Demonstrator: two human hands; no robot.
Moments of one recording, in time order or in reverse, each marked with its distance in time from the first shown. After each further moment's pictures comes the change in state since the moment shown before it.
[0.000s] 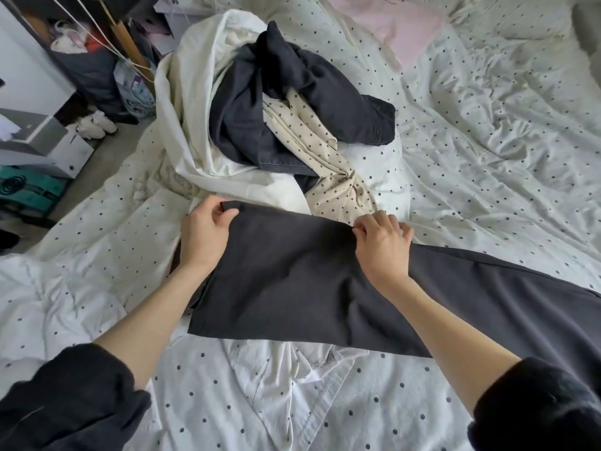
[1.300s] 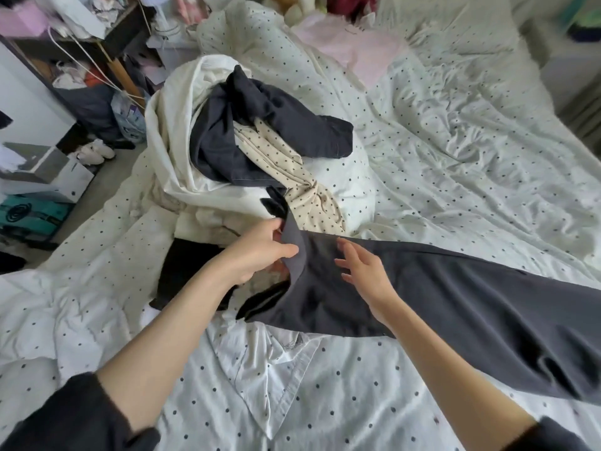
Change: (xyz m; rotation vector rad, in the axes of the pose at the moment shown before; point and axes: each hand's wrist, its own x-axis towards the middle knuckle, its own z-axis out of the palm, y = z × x) left_hand -0.064 0.149 -0.010 -0.301 -0.776 -0.291; right_hand -0.061 0.017 -0.067 1.079 -0.373 0.410
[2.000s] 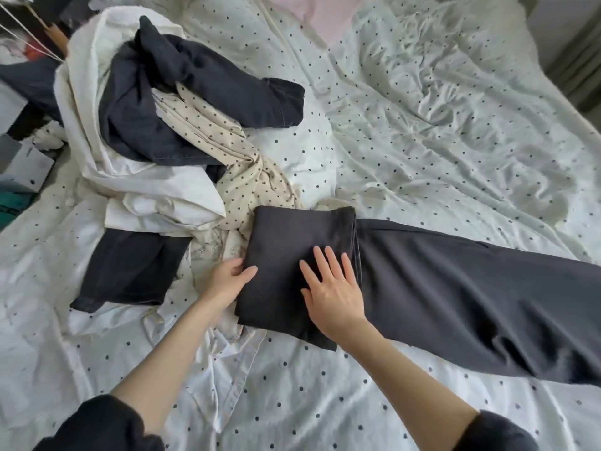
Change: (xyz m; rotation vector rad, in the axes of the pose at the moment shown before) left_hand 0.042 -0.088 0.092 -0.025 0.223 -0.255; right_hand -0.007 0.080 -0.049 -1.229 -0.052 -0.427
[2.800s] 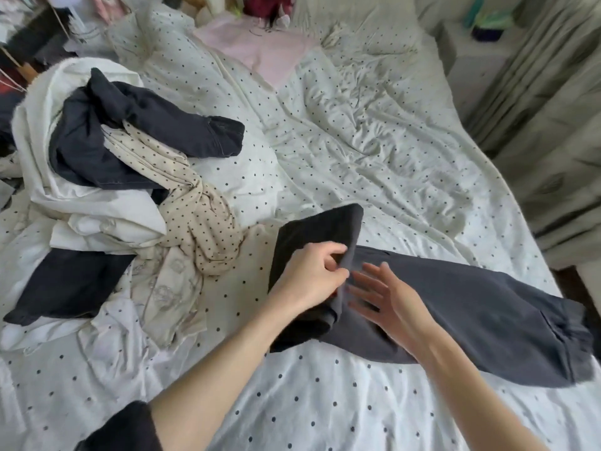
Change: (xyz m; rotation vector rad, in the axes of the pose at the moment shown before) left_hand -0.139 0.151 0.166 0.253 -0.238 0.569; right_hand -0.104 0.159 -0.103 1.827 0.028 0.734
